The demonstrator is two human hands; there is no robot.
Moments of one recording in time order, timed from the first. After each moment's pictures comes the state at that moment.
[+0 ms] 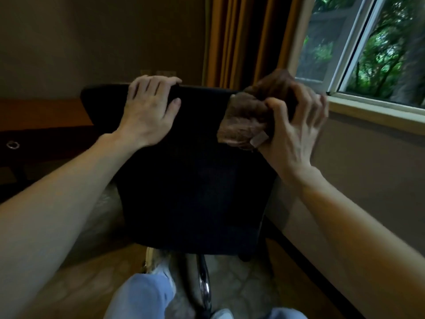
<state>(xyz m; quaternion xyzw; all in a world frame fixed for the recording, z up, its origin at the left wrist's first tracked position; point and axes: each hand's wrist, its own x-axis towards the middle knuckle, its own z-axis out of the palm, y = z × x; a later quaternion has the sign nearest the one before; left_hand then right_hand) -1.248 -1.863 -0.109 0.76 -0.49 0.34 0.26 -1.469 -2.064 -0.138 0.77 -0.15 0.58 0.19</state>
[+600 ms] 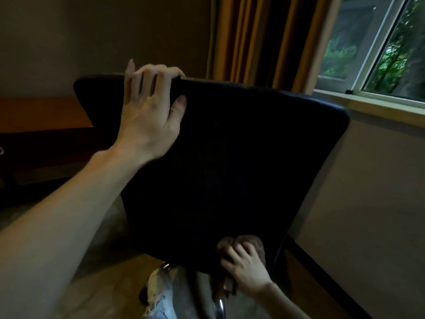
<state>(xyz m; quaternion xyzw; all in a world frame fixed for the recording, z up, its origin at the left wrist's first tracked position) -1.177 -1.870 -0.130 0.70 -0.49 0.39 0.35 -1.391 -2.053 -0.464 0.97 0.00 0.10 0.20</state>
